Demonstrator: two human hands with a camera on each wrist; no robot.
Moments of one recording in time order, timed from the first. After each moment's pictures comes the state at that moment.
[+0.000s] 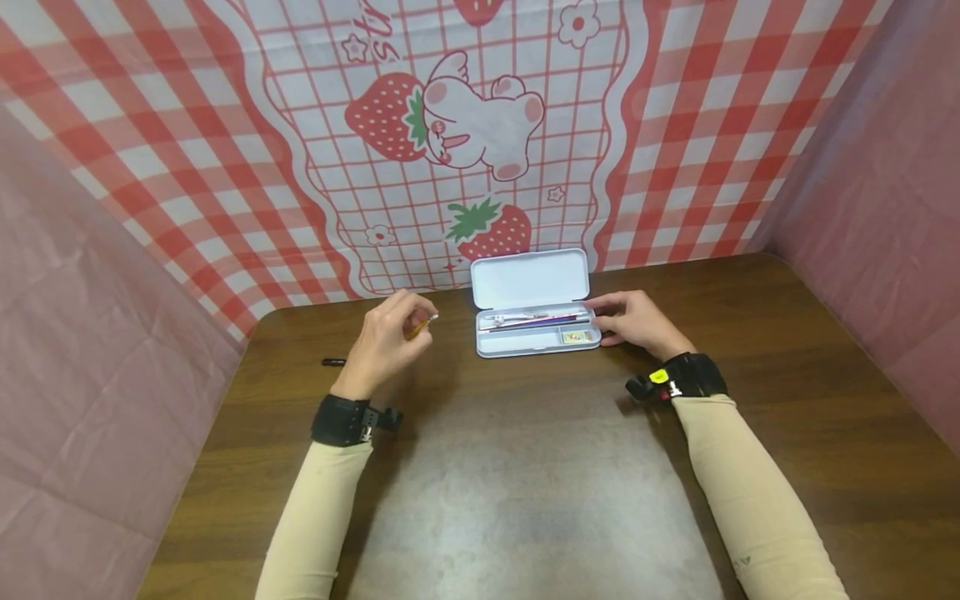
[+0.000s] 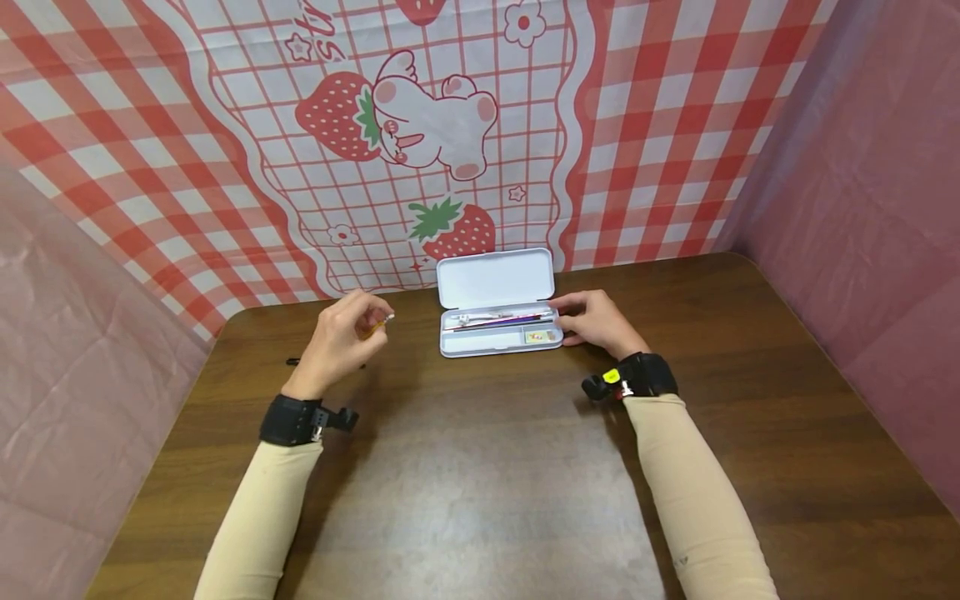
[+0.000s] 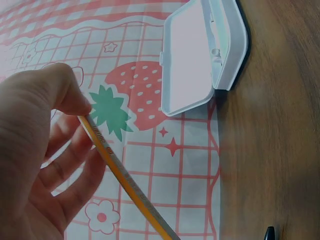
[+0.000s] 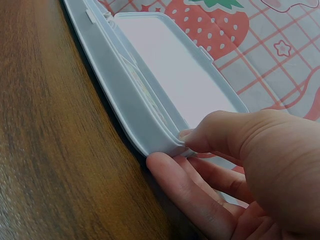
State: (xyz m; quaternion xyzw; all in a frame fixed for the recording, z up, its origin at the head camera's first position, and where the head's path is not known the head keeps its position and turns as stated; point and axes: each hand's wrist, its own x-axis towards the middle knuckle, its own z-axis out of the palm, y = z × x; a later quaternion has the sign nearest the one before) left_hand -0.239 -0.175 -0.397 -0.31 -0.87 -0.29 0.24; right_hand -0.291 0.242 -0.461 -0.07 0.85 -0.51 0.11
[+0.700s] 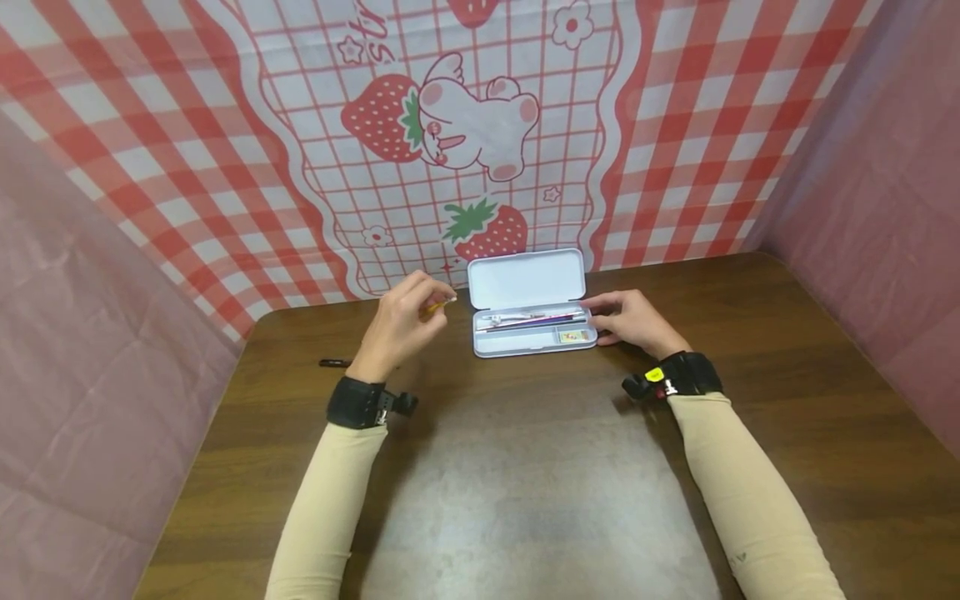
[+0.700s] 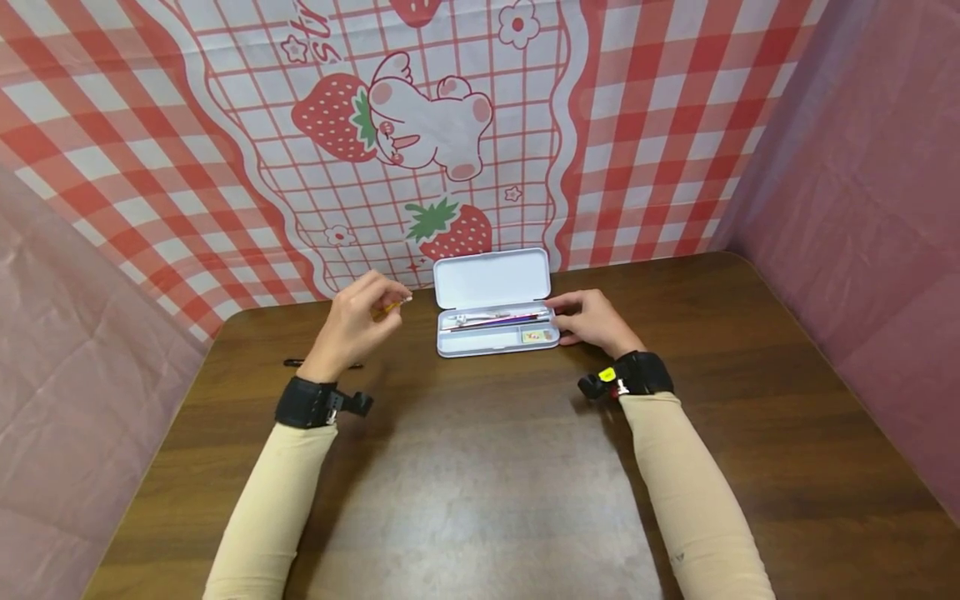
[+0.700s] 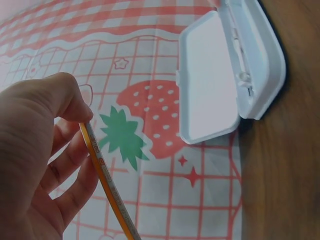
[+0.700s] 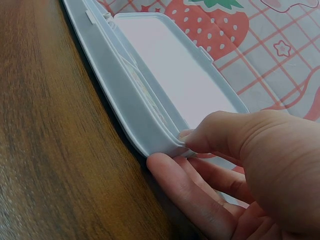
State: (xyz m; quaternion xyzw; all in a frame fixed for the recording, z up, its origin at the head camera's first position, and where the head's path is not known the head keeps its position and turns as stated) left_hand -0.253 -0.147 -0.382 -0.34 -0.85 -0.30 0.26; right_hand -0.289 0.242 -0.460 -0.07 0.85 -0.52 0.11
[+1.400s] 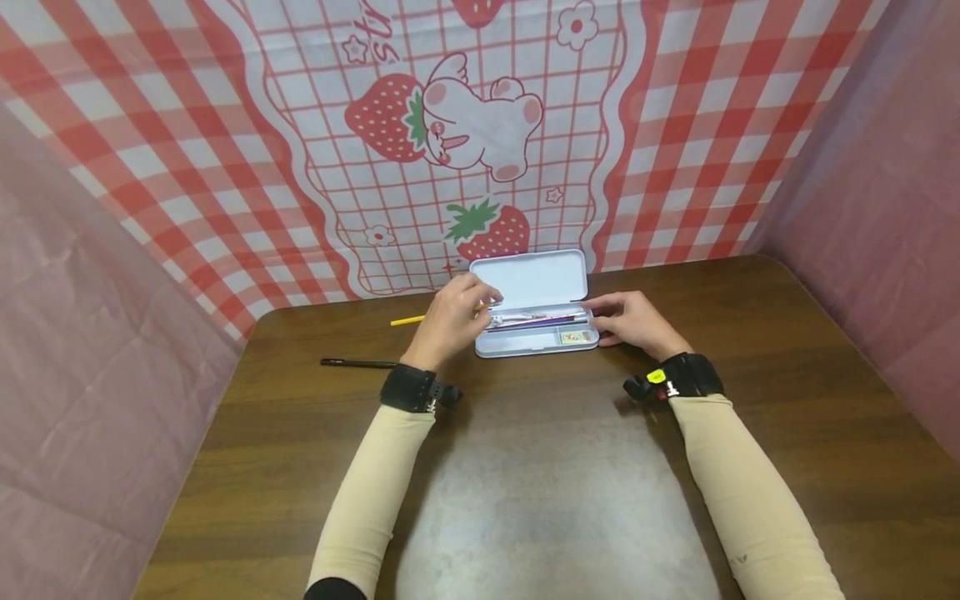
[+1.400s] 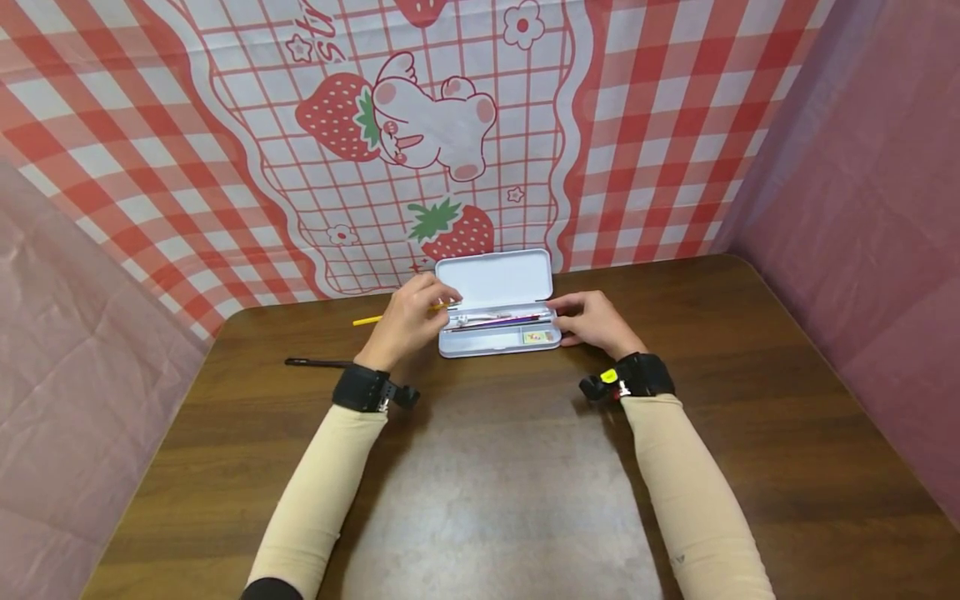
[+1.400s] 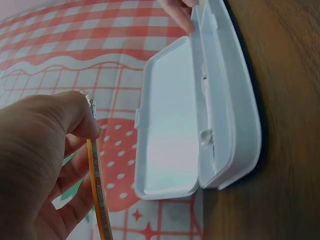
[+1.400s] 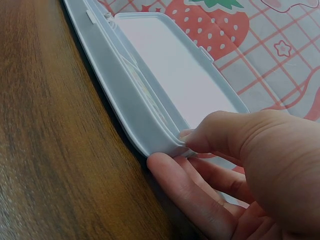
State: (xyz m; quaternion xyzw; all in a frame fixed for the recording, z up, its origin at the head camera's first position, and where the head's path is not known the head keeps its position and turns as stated) left_hand -0.276 -0.089 -0.407 -0.34 -0.89 -0.24 0.21; right_hand -0.288 0.241 -0.459 -0.08 0.85 -0.51 0.10
